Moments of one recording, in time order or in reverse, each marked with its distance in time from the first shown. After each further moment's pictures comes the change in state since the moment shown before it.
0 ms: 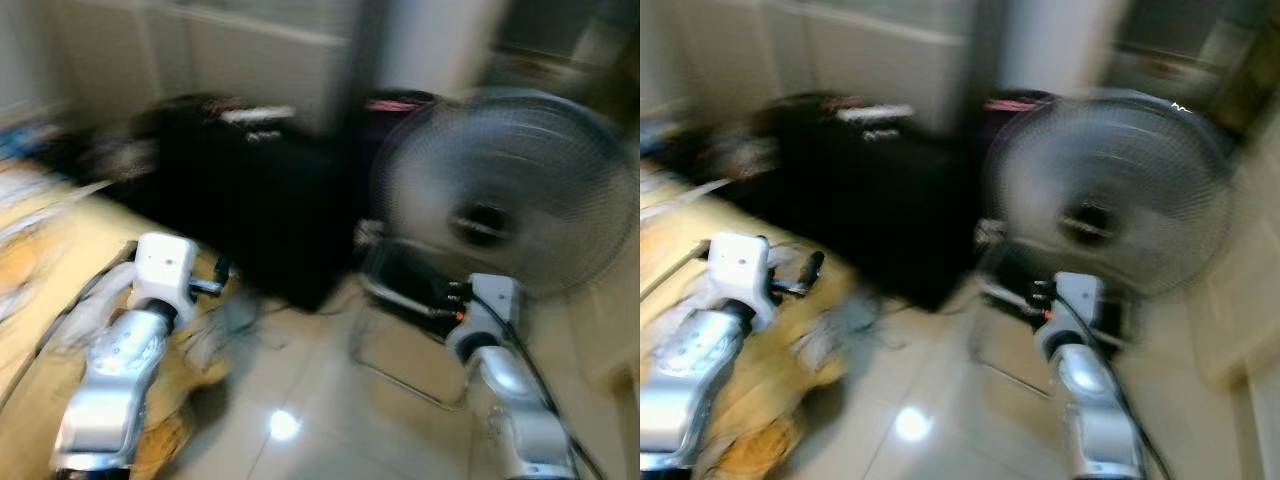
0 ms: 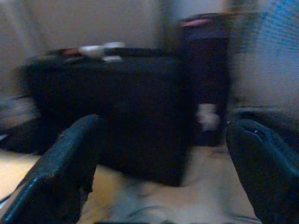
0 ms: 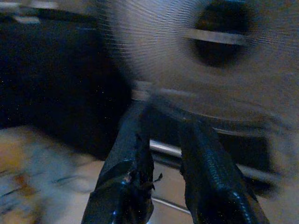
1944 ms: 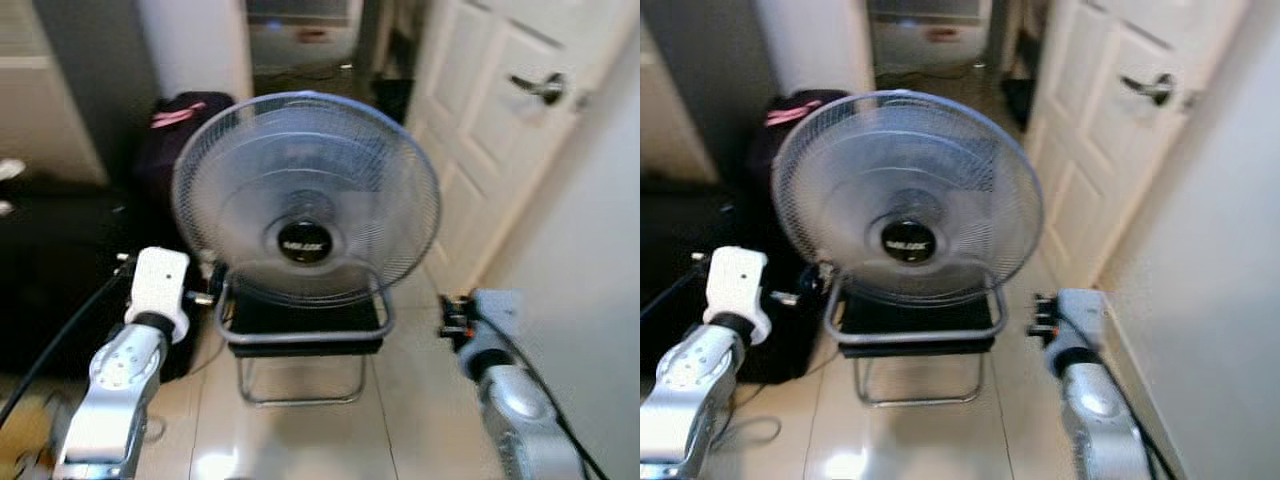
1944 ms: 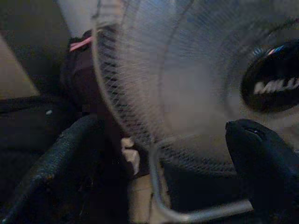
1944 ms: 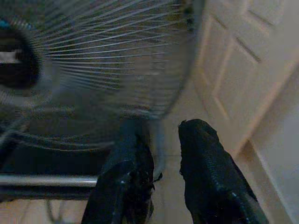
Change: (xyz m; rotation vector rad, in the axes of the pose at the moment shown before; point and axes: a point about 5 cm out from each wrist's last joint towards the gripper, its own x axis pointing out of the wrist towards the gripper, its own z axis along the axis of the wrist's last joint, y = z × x) left arm -0.011 0.020 -0.021 0.055 0.037 0.123; right arm -0.014 0.015 -0.005 -0.106 -0.035 0.101
